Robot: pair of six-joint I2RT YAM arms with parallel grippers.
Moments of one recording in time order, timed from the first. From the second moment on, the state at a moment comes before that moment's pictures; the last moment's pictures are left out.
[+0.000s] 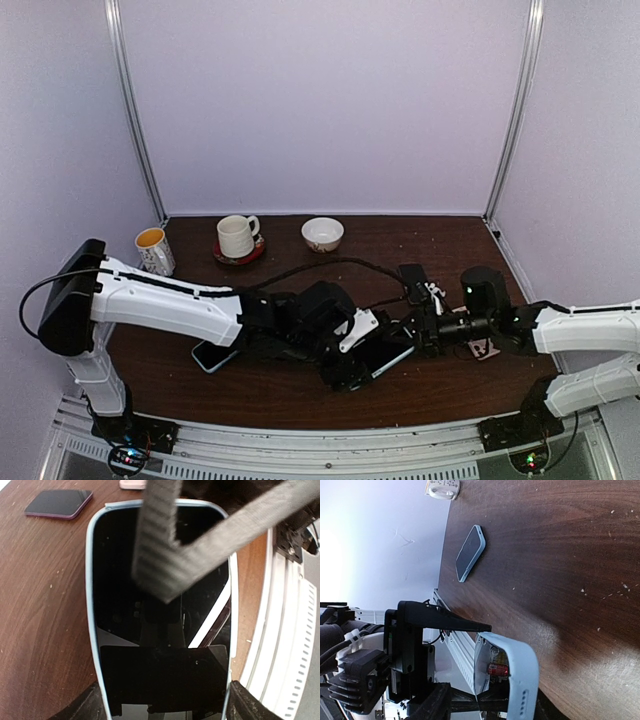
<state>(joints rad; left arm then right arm) -1.28 1.80 1.23 -0.26 0.03 -0.12 0.72 1.12 0.42 0.20 -0.62 1.02</state>
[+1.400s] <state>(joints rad) -1.35 1.76 1.23 -0.35 -0.10 0.03 0.72 1.11 0.39 0.16 -0.85 0.93</state>
